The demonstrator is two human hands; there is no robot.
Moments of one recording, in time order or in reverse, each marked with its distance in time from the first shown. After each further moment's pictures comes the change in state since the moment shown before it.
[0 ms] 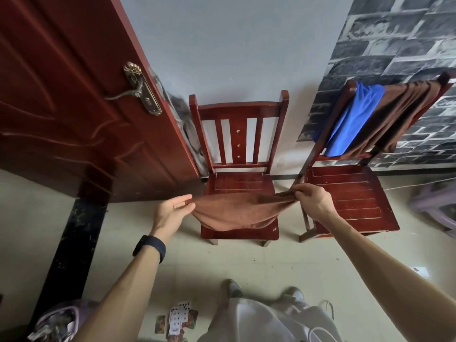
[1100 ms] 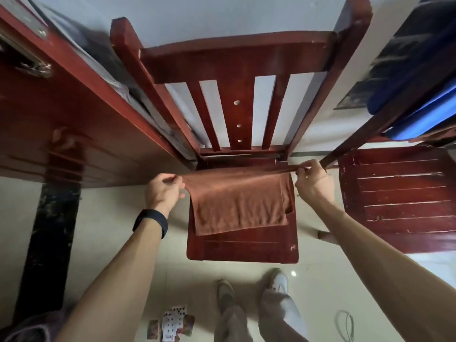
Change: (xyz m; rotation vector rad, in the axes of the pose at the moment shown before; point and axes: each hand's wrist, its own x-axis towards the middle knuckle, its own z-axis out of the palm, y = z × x) left_hand 0.300 -0.081 0.111 0.072 0.289 -0.255; right_hand 0.264 0.068 0.166 0.034 0.121 0.177
